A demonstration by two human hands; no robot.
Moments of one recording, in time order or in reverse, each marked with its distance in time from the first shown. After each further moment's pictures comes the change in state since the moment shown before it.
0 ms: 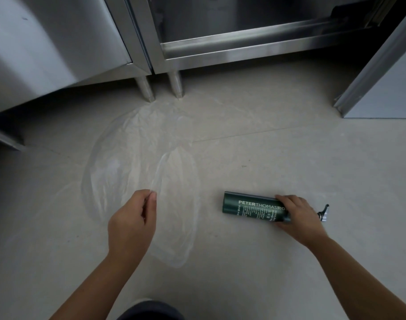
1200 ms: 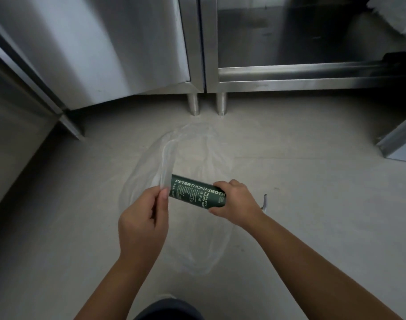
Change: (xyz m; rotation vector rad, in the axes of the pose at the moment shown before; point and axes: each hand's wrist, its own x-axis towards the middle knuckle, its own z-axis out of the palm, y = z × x) left_hand -0.007 0.006 -0.070 -0.117 0.364 0.009; right_hand 0.039 -0.238 -0.033 0.177 -0.159 -0.329
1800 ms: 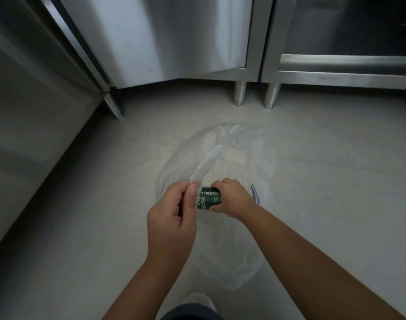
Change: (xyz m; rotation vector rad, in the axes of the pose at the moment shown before) left_hand 0.010 -0.029 -0.027 -0.153 0.050 -0.180; right_hand 0.079 -0.059 0.083 -0.172 -0.228 -0.116
